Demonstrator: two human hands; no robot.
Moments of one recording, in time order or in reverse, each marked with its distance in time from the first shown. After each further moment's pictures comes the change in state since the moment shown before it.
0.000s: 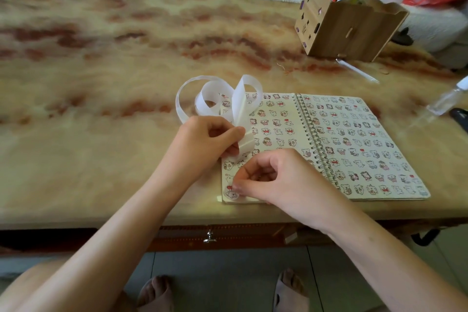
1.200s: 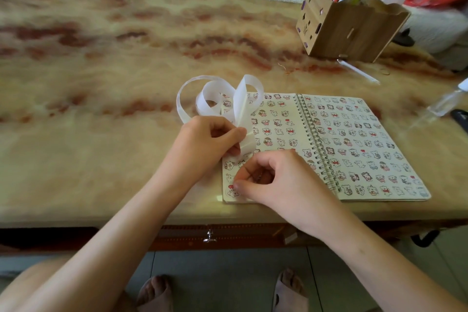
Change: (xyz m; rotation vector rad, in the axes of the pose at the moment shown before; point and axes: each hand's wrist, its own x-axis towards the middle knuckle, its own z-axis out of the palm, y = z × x) left_hand -0.001 0.003 0.002 0.015 0.008 -0.005; right_hand -0.003 -0.002 0.006 -0.092 0.105 -0.039
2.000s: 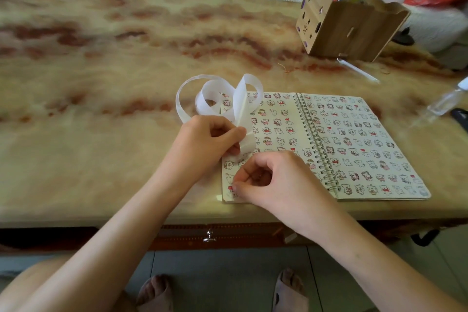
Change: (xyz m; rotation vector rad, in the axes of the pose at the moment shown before) left_hand 0.001 -0.002 0.001 -0.017 0.000 0.006; right_hand -0.002 -0.001 0.002 -0.045 0.014 0.004
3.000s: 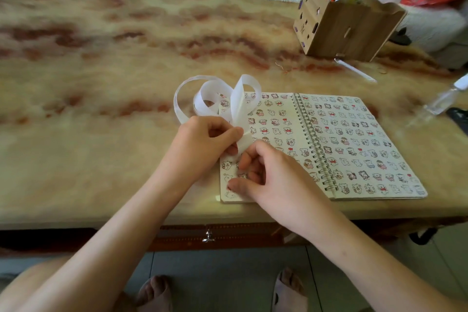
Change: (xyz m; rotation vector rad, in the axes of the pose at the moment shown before) left_hand 0.000 0.001 0.000 0.036 0.011 -0.002; right_hand 0.006 0.006 0.004 -0.140 0.053 -0.064
